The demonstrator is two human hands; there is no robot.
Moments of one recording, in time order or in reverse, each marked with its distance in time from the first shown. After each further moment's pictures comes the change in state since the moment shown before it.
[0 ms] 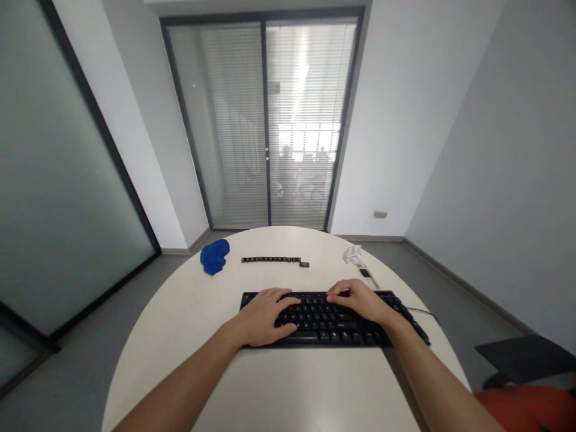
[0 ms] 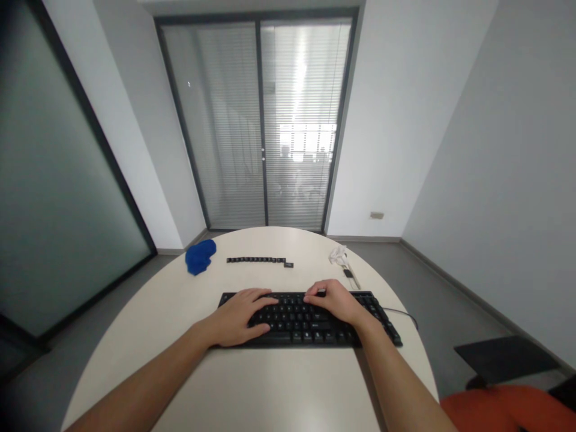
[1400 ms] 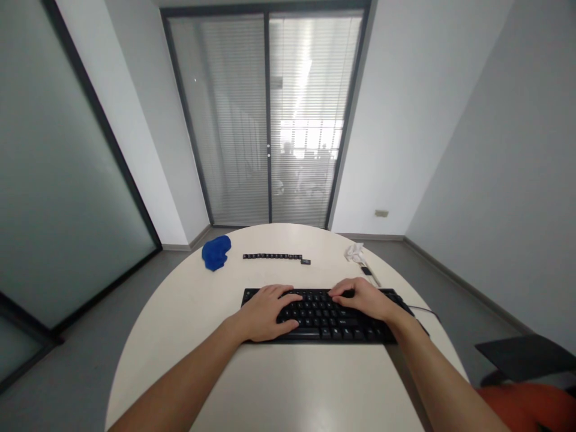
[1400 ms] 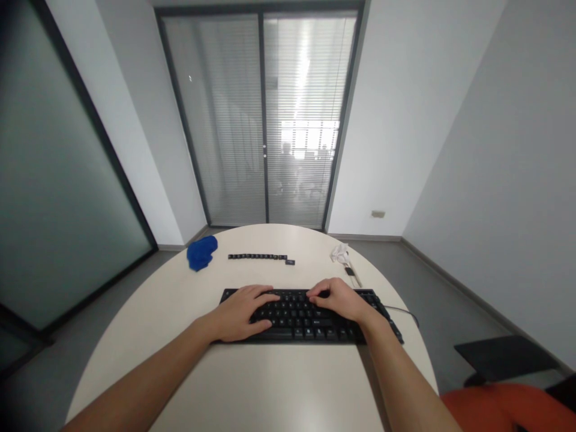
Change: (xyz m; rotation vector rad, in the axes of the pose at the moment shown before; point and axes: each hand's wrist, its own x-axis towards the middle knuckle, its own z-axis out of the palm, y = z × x) left_hand -0.001 -0.001 0.000 0.001 0.006 0.010; right_hand -0.002 -0.003 -0.008 -0.097 -0.079 -0.002
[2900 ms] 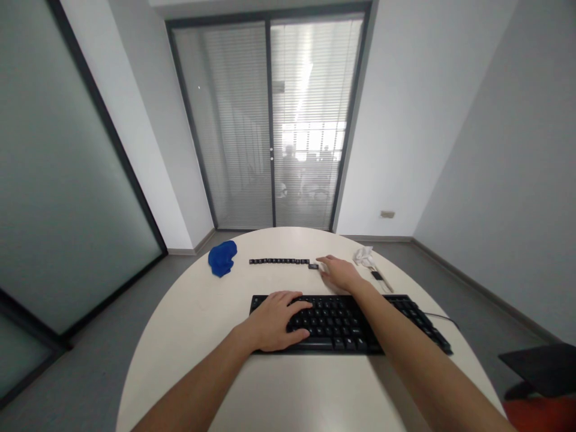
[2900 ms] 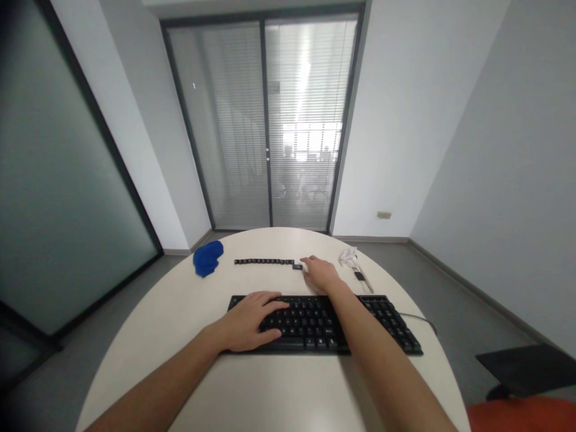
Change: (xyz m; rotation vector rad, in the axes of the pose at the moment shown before) left_hand 0.001 -0.001 -0.004 -0.014 -0.002 0.010; right_hand 0.104 0.002 0.020 -0.715 0.117 0.142
